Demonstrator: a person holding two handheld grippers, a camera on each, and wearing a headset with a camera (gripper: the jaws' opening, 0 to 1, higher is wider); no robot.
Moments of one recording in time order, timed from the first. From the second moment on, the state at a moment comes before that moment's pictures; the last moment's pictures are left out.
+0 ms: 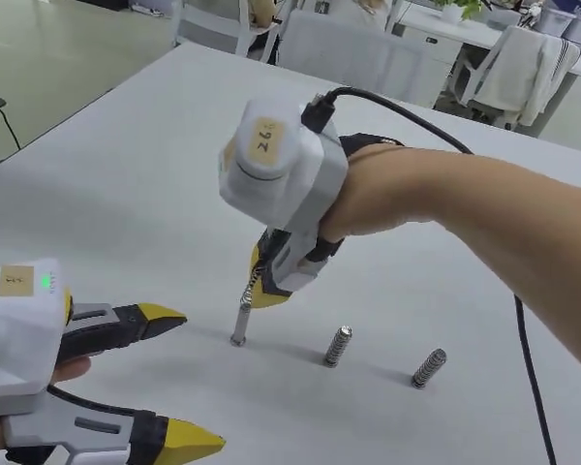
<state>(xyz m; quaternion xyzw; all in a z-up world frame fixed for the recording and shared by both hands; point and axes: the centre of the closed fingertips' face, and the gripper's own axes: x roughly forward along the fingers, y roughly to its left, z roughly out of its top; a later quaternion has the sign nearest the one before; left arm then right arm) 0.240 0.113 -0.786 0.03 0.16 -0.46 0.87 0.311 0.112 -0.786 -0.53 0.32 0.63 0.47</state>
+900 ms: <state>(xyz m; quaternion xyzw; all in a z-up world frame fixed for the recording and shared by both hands) 0.242 0.116 -0.786 0.03 0.16 -0.46 0.87 0.314 0.111 -0.812 -0.54 0.34 0.62 0.46</state>
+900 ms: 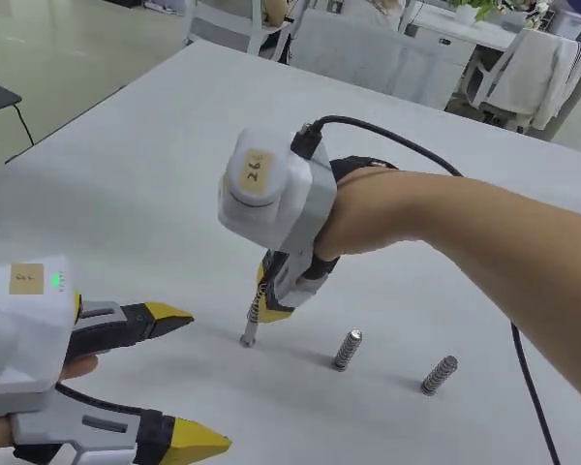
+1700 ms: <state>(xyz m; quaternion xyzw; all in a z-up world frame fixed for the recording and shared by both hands) 0.241 0.113 -0.790 0.03 0.17 -0.46 0.87 0.316 0.112 -0.841 -0.52 0.36 0.61 0.47</state>
